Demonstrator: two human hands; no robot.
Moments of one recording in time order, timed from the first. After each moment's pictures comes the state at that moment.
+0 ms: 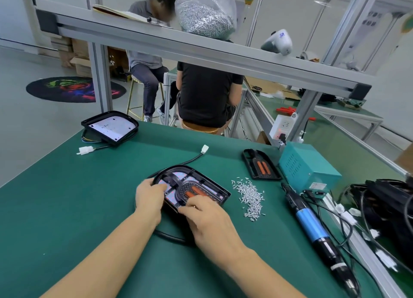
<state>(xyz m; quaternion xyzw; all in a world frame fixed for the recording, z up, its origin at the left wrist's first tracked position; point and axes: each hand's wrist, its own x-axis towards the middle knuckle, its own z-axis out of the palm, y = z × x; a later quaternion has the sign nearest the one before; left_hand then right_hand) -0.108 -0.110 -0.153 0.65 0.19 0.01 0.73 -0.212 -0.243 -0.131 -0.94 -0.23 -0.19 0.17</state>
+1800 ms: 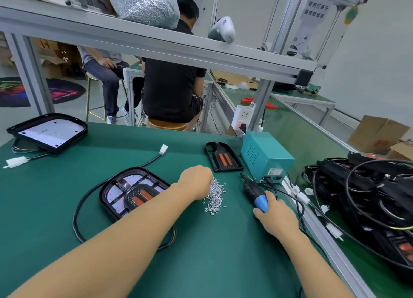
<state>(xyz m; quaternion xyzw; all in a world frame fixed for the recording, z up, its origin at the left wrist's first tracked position) -0.108 -0.274 -0.101 0.93 -0.34 -0.04 0.10 -0.235 -0.453 -0.139 -0.94 0.32 0.01 0.11</state>
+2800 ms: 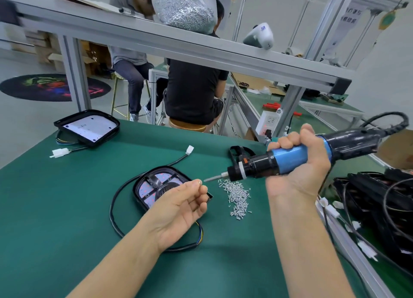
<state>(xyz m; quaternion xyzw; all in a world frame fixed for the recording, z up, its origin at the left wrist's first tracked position) -0.175 -0.156 -0.100 0.36 -0.03 -0.30 0.88 -0.208 -0.317 0.002 -0.27 -0.02 -0.36 0.89</state>
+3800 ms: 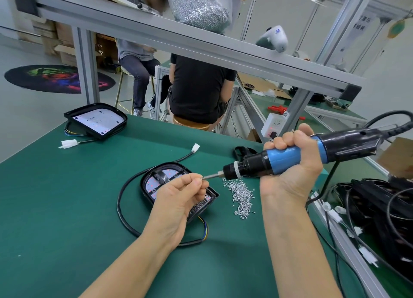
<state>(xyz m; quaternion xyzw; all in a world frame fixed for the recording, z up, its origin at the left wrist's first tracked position) -0.188 -0.154 -0.100 0.42 -0.04 -0.09 0.90 -0.203 -0.291 -0.002 -0.30 -0.05 -0.37 0.88</state>
